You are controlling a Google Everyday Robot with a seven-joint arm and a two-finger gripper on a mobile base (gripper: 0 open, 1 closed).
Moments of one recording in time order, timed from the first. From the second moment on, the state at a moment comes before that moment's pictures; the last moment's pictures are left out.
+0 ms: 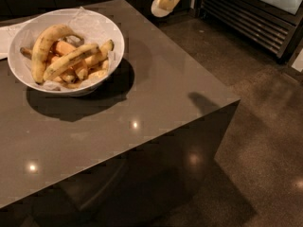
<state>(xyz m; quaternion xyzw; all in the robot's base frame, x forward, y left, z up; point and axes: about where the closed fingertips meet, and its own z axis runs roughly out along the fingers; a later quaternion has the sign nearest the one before) 0.541 -0.013 1.139 -0.72 0.56 -0.02 0.40</state>
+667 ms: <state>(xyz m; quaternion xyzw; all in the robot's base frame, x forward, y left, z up) 0.540 0.008 1.151 -0.74 0.54 0.00 0.40</state>
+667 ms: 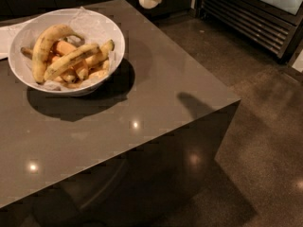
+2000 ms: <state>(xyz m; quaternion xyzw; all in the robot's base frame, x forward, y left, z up) 0.554 0.062 1.100 -0.79 0.51 0.07 0.34</state>
